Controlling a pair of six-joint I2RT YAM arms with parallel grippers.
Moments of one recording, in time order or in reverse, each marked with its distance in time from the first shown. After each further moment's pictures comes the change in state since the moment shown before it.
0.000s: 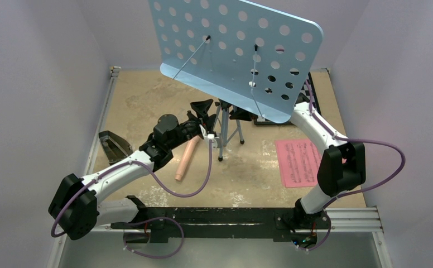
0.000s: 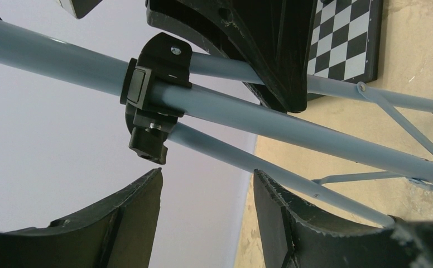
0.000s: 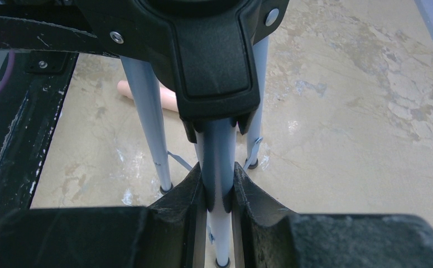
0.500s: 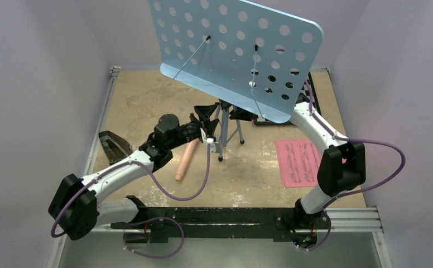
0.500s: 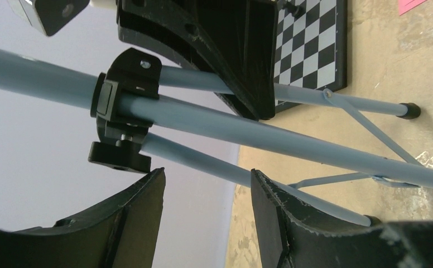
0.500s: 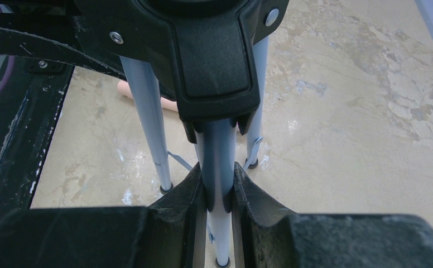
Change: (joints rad) left arm 0.005 0.000 0.000 -0.047 0.101 0.003; right arm 0.000 0.000 0.001 -0.002 0.001 -0.001
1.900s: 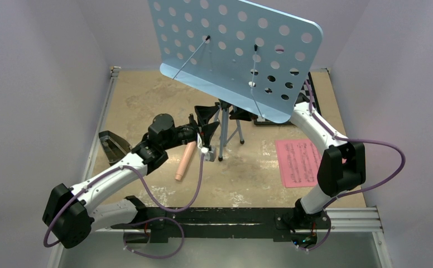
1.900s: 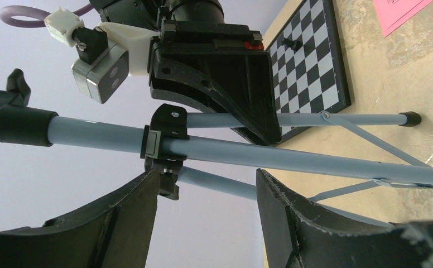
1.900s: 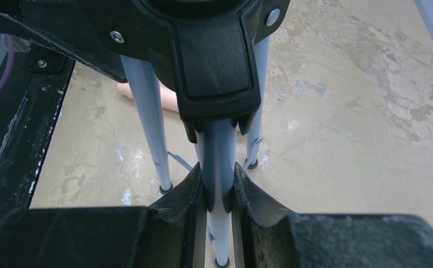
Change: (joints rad) left arm 0.002 -0.097 0.022 -0.107 0.132 0.139; right arm 0.006 0.000 0.000 0.000 0.002 -0.002
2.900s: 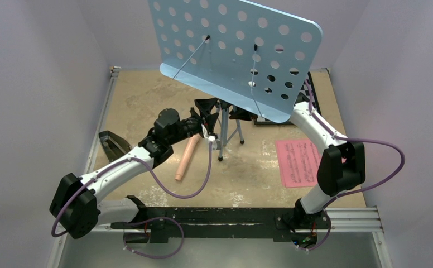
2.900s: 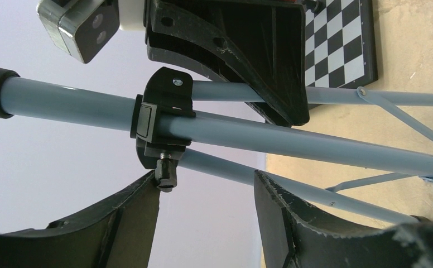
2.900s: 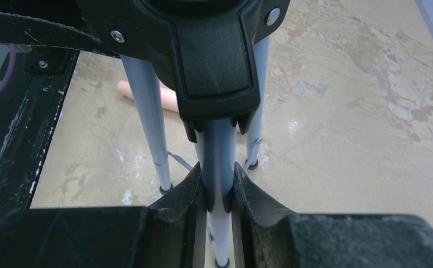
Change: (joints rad) left arm 0.007 0.111 0.045 0.068 -0.130 -0.024; right arm 0.000 0.006 0.004 -0.001 -0.003 0.000
